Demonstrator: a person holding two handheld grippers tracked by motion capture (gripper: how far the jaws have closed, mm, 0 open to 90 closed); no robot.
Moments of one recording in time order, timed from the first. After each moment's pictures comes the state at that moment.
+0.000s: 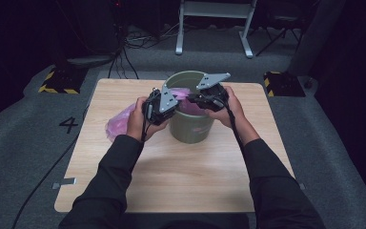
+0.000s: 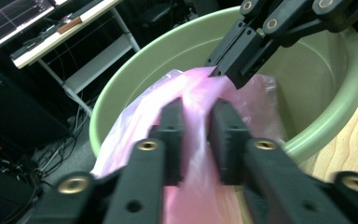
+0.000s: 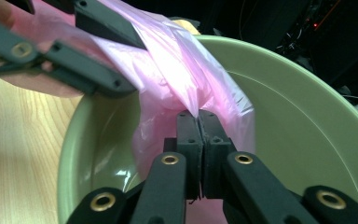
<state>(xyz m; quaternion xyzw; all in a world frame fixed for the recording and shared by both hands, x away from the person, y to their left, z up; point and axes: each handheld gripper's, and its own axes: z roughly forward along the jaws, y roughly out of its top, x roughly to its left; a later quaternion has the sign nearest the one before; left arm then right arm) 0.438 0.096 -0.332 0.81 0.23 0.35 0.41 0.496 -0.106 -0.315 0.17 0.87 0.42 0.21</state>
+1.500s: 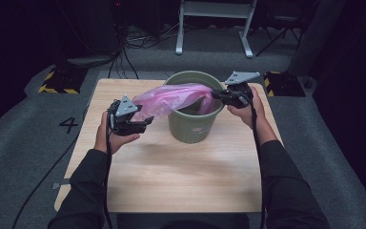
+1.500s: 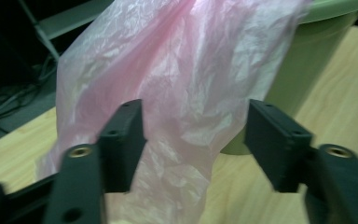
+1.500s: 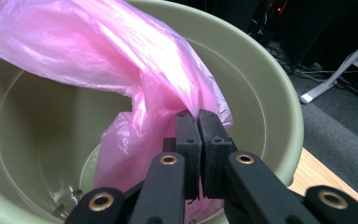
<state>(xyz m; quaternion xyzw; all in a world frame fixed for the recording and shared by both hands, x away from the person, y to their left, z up) 0.428 0.187 -0.369 0.80 0.31 0.26 0.43 0.516 -0.179 -0.325 0.24 0.84 0.43 0.22</state>
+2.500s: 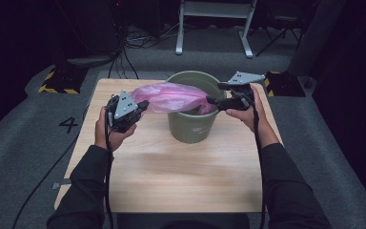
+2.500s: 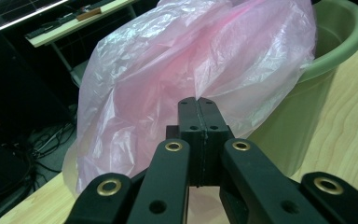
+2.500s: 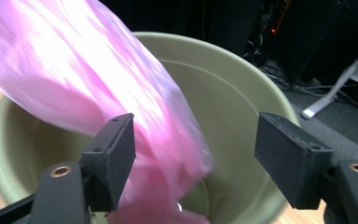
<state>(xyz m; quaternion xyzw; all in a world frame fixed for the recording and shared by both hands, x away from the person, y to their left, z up) 0.409 0.184 -0.334 0.78 0.27 0.34 0.46 0.501 -0.176 -0.318 0.24 0.81 0.48 0.23</state>
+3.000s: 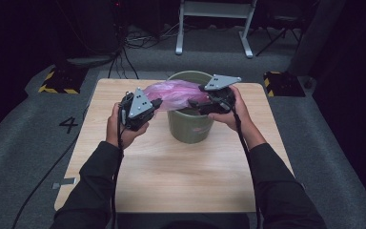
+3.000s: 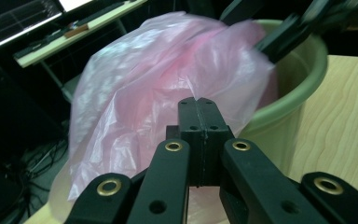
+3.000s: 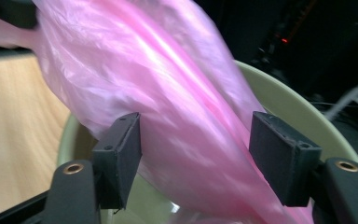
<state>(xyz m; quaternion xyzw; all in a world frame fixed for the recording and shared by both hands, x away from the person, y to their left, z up) 0.408 0.146 -0.318 0.79 0.23 0.33 0.47 0.482 -0.117 -0.313 0.19 0.84 0.44 0.26</state>
